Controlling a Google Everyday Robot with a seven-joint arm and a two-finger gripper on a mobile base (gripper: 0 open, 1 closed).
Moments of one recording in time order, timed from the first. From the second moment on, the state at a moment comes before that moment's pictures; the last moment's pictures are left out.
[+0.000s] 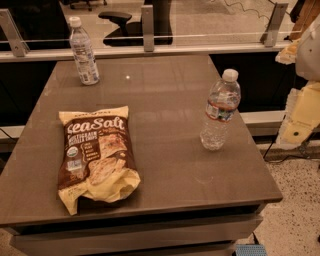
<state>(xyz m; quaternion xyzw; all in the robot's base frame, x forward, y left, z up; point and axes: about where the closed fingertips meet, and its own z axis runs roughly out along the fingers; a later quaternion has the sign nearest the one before) 0.438 -0.216 0.977 -0.60 0.78 -0.04 0.16</state>
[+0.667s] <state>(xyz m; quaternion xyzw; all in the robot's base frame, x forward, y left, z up) 0.438 -0.219 0.977 -0.60 0.78 -0.03 0.18</state>
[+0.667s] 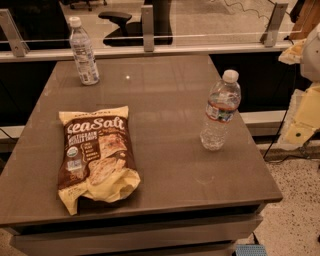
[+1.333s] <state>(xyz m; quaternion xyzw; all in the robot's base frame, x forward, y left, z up) 0.443 -0.217 0.936 -0.57 0.77 0.07 0.27</state>
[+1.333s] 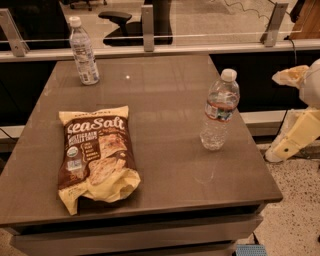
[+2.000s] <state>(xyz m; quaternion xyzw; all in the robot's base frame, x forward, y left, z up) 0.468 -0.178 0.905 -0.55 0.70 0.23 0.39</state>
